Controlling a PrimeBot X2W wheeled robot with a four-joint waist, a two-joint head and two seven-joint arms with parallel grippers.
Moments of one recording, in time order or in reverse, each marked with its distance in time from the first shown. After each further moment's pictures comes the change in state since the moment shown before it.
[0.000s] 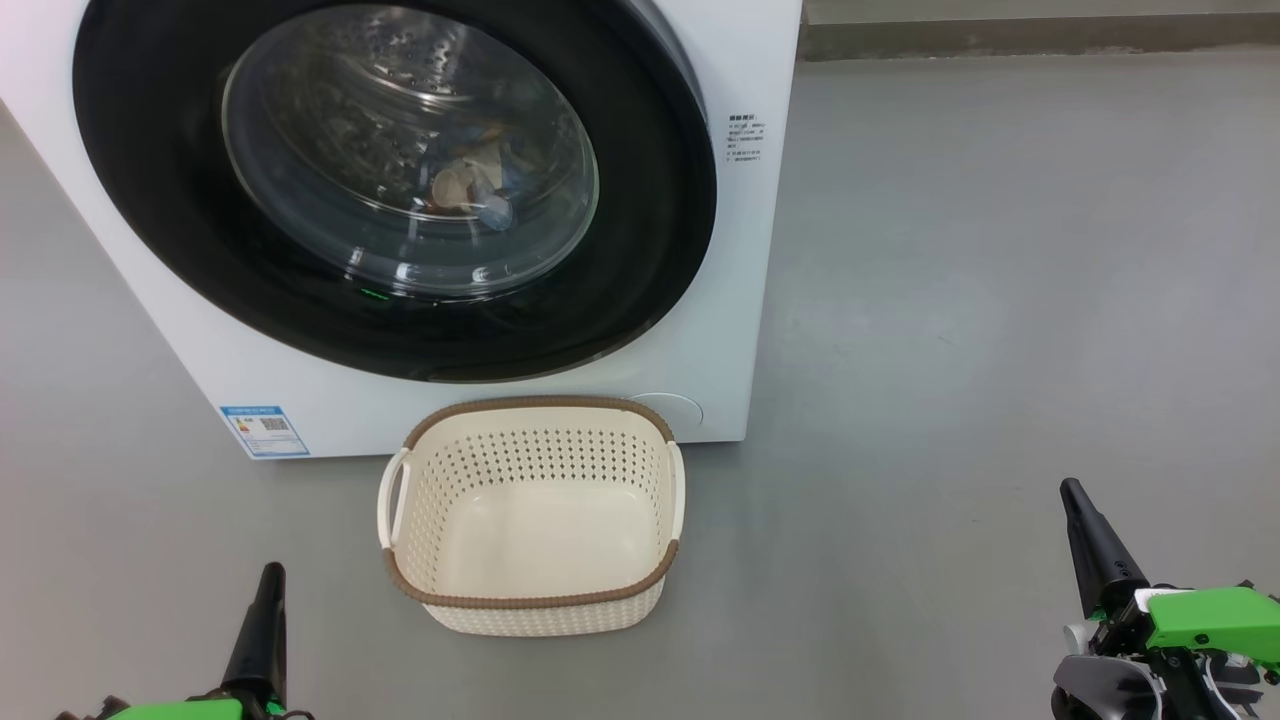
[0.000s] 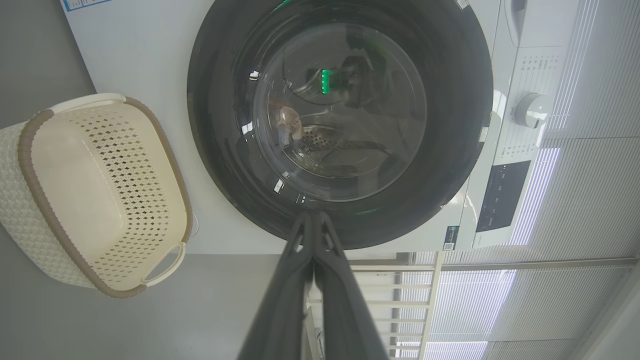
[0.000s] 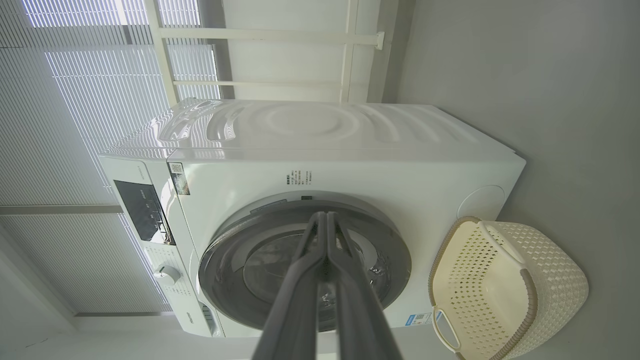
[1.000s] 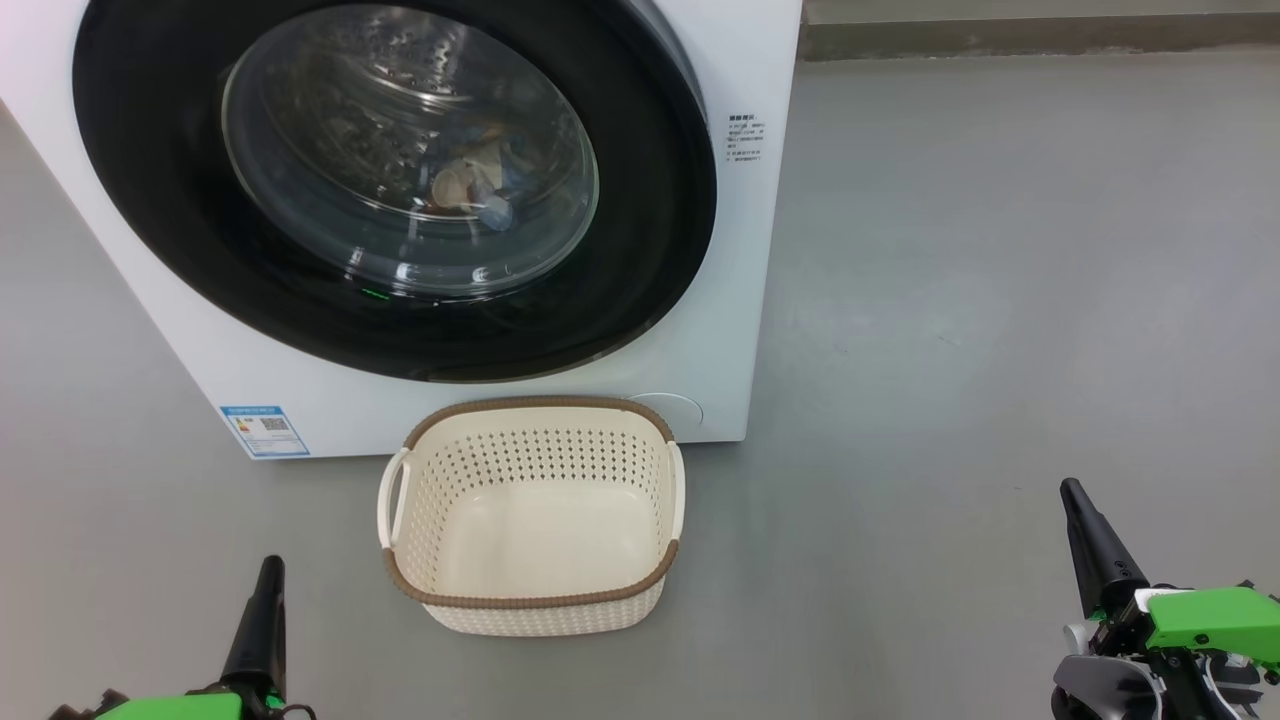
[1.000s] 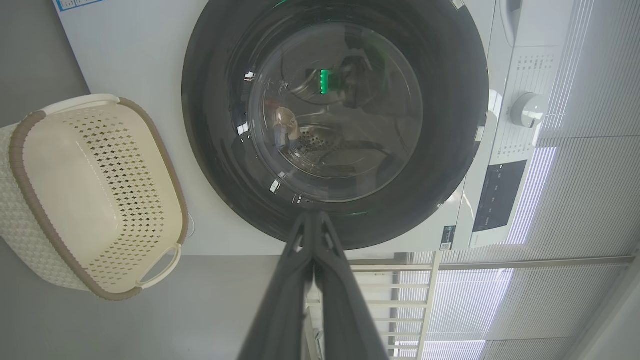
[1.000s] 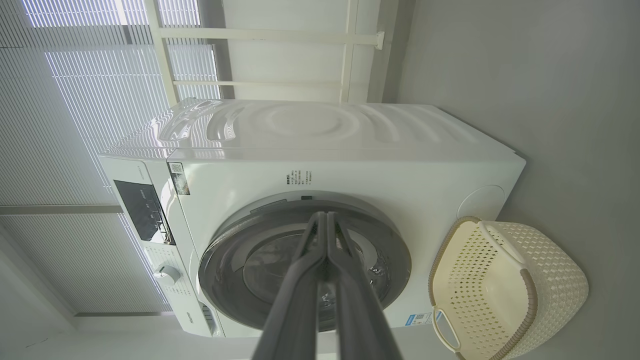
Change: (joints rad) left arm -0.009 0.000 0.000 -0.002 0.000 0.000 0.000; right arm 0.000 0.000 0.000 0.000 0.000 0.000 0.000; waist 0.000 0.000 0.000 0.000
